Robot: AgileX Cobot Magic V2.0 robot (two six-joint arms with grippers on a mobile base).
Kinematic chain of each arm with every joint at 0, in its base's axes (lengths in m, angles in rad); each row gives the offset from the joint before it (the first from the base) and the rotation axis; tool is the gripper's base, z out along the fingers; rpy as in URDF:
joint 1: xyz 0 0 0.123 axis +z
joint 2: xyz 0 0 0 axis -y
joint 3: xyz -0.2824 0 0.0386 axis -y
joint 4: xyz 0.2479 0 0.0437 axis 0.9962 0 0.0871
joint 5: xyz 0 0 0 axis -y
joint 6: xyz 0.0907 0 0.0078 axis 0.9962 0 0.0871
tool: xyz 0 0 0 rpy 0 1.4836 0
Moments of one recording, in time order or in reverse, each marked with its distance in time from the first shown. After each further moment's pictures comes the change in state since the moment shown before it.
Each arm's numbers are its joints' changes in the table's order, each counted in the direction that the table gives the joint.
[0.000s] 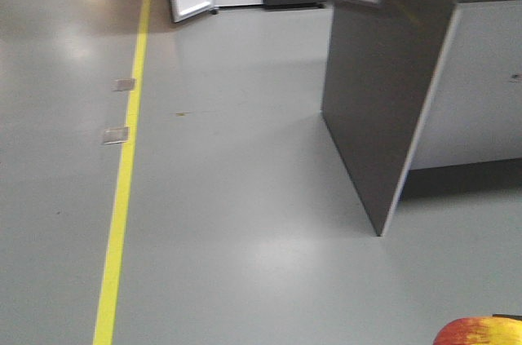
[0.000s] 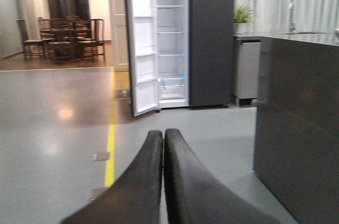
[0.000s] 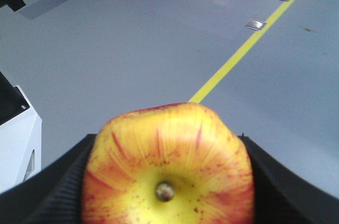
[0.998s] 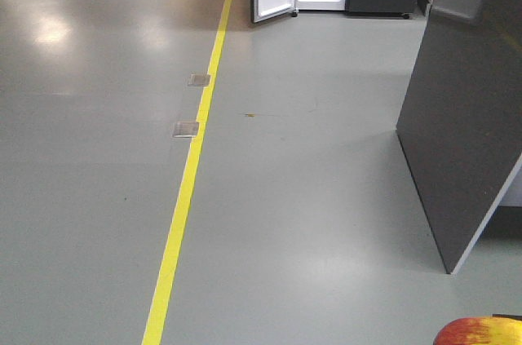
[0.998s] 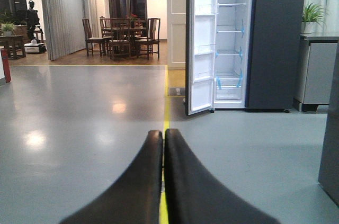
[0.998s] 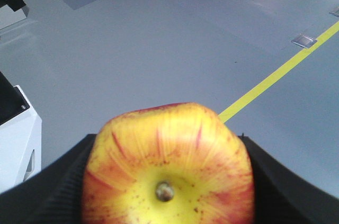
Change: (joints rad) left arm 0.000 0.000 0.000 0.000 0.000 0.000; right arm 0.000 0.000 0.000 0.000 0.000 0.000
